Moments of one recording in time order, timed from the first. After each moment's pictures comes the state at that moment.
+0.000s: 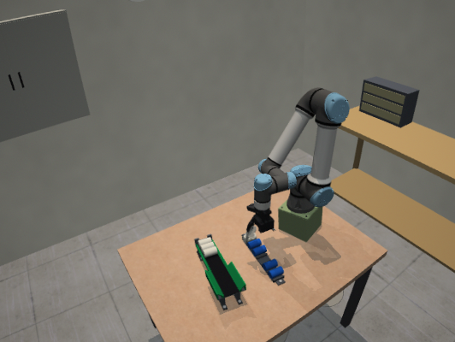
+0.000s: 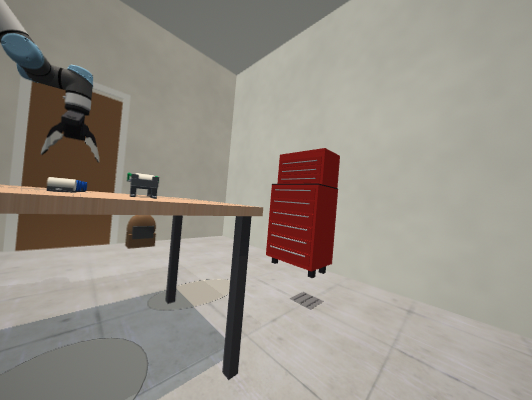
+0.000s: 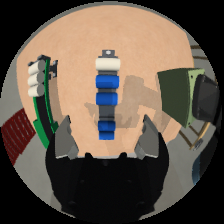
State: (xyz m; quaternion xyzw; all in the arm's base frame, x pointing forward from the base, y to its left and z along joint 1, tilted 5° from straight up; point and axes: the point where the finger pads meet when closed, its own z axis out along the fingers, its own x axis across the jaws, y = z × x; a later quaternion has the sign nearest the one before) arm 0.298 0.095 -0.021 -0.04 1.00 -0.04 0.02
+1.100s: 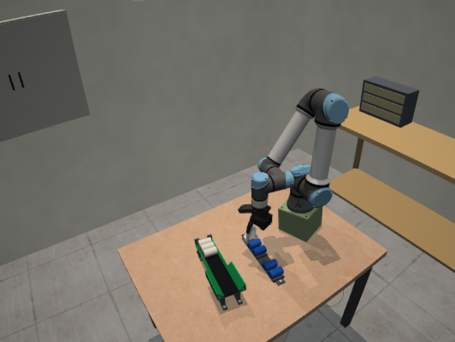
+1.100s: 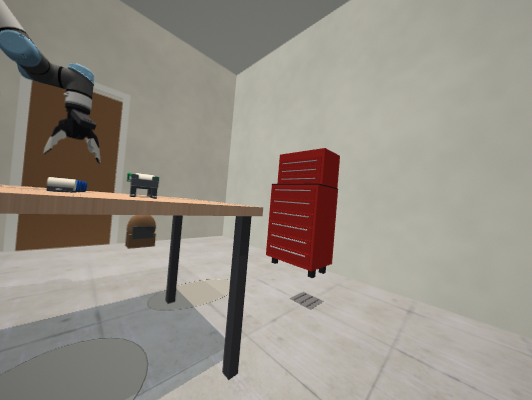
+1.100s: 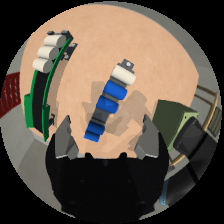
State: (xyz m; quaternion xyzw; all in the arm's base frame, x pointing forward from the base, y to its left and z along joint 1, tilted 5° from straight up) arm 0.309 0.078 -0.020 -0.25 0.97 -0.04 0.01
